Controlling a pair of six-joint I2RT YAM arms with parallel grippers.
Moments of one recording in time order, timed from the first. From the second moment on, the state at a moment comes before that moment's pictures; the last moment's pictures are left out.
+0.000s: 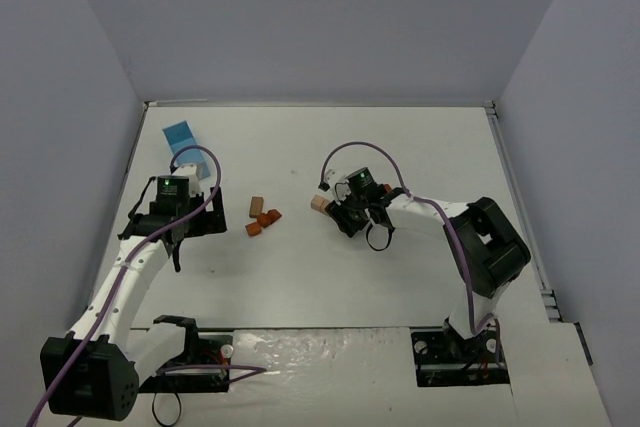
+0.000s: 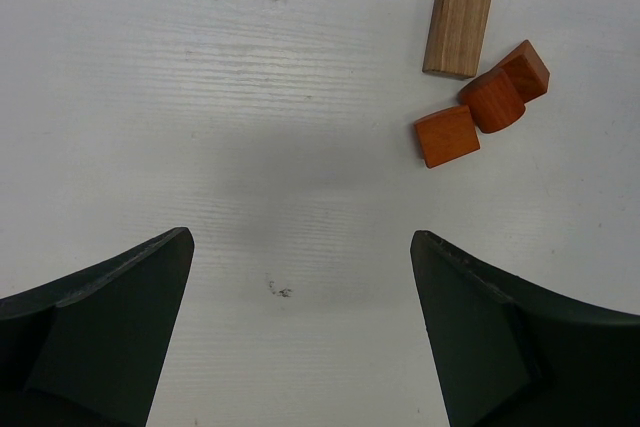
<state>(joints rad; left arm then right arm) -0.09 1.02 0.79 -0.63 0.00 -0.22 0.61 1.73 0.93 -0.13 -0.13 -0.25</state>
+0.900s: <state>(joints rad) -0.09 1.02 0.79 -0.63 0.00 -0.22 0.61 1.73 1.02 -0.25 -0.08 -0.18</state>
